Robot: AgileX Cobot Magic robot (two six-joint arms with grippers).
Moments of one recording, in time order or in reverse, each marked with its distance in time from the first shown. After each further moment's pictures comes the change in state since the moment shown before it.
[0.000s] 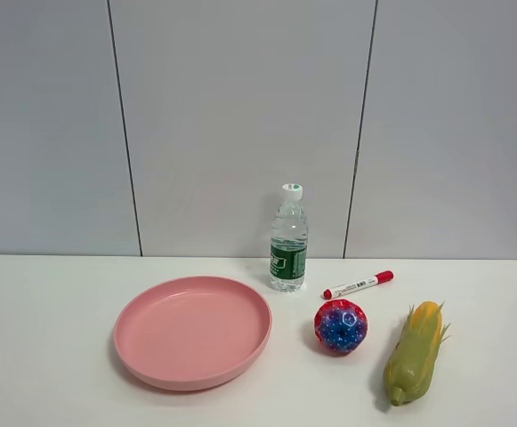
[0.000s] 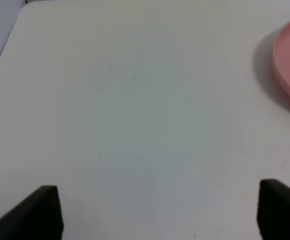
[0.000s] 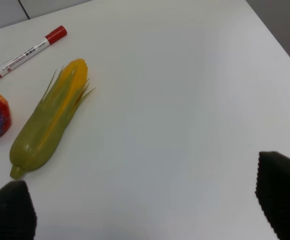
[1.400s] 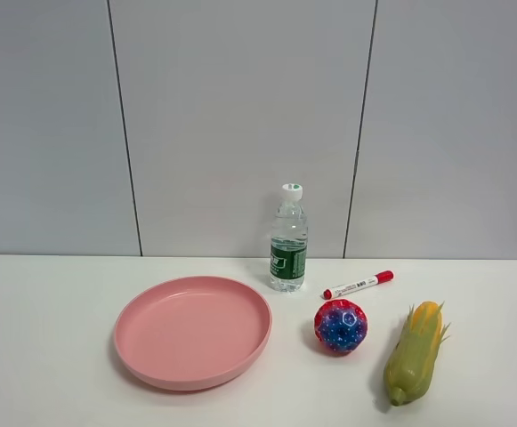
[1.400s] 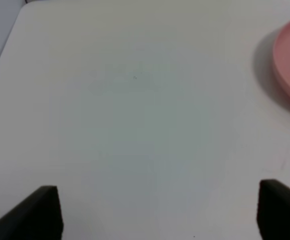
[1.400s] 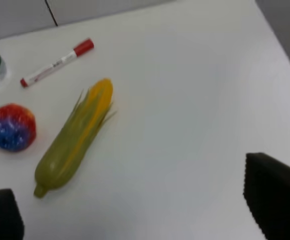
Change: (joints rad) left arm 0.000 0.000 0.000 -0.001 0.000 0.000; right arm 0.000 0.330 -0.182 0.116 -0.085 -0.158
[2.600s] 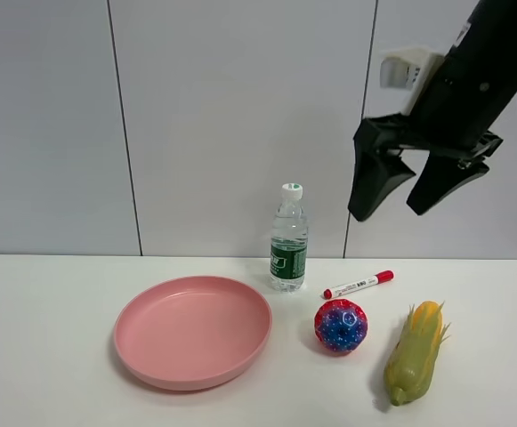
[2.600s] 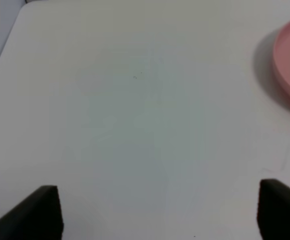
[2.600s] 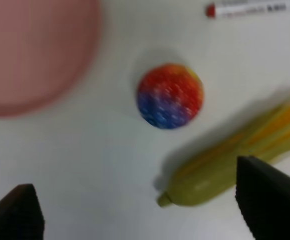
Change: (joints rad) left arm 0.000 0.000 0.000 0.000 0.000 0.000; right arm 0.506 1.239 -0.638 0.015 0.003 -0.074
